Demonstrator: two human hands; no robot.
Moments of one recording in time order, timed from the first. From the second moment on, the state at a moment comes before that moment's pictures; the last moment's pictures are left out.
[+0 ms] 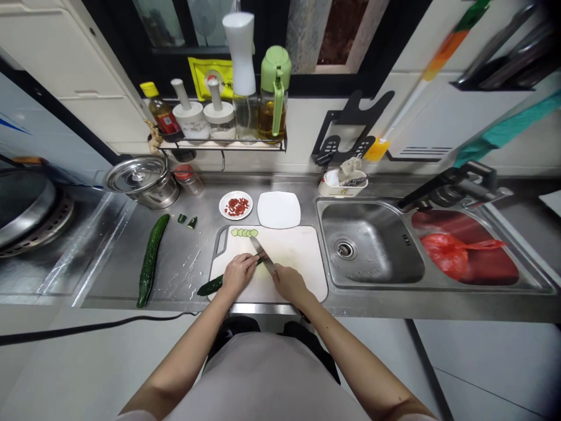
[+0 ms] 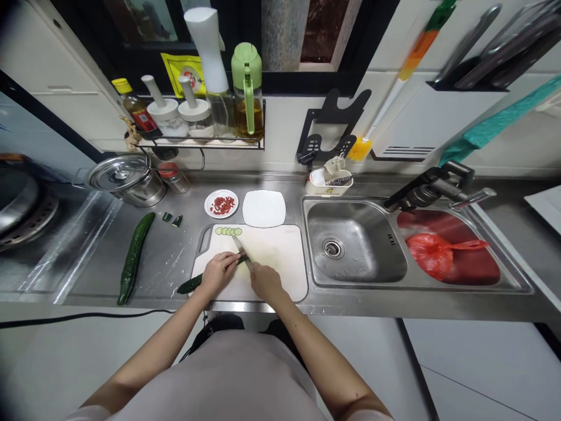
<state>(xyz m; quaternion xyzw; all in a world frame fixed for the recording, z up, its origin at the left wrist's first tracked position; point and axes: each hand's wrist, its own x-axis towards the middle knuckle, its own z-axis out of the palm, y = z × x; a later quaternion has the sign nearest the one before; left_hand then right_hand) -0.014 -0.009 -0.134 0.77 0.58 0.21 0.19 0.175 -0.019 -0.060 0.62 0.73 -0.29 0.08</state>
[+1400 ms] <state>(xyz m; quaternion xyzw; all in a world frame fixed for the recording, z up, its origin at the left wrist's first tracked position) -0.014 -0.009 -0.137 0.77 0.56 0.25 0.17 0.173 -0.027 -0.048 0.60 0.72 -0.31 0.16</state>
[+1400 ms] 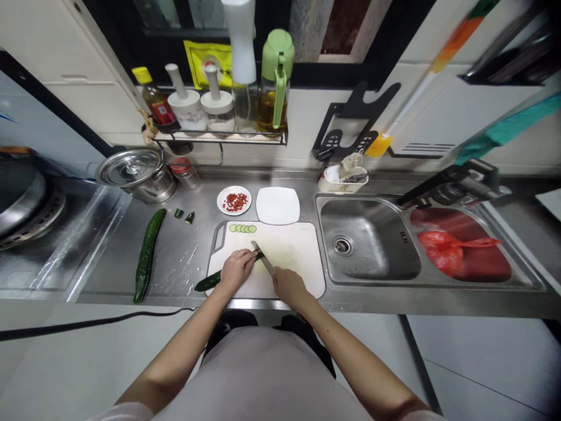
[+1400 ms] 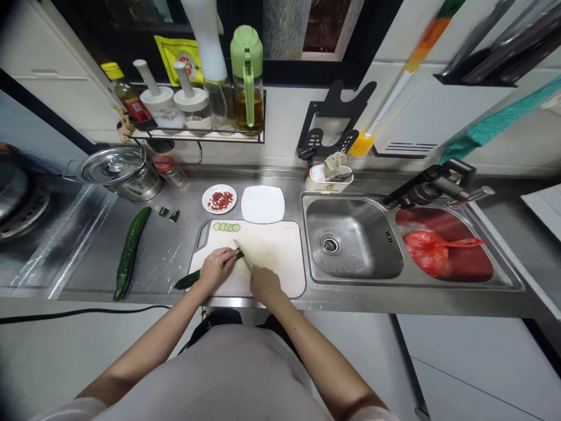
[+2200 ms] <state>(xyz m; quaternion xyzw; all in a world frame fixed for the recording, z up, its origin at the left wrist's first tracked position) -0.014 -0.009 -0.136 0.77 0.56 0.24 0.18 0.153 -0.019 -0.069 0.62 0.72 -0.28 0.14</state>
